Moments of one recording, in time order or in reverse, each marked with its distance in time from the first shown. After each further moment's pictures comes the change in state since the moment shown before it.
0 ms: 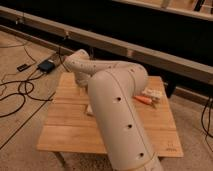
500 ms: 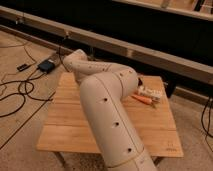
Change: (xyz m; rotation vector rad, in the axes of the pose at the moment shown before) arm -0.013 -0.008 0.024 0.021 0.053 -0.052
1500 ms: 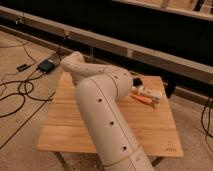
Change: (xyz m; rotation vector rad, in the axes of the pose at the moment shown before) arm -0.001 0.045 -0.001 -0.050 0.032 -0.060
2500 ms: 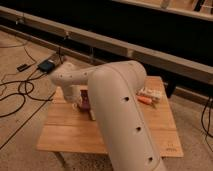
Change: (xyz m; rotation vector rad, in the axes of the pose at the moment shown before) arm 0.109 0.100 -0.016 -0.059 0.010 0.094
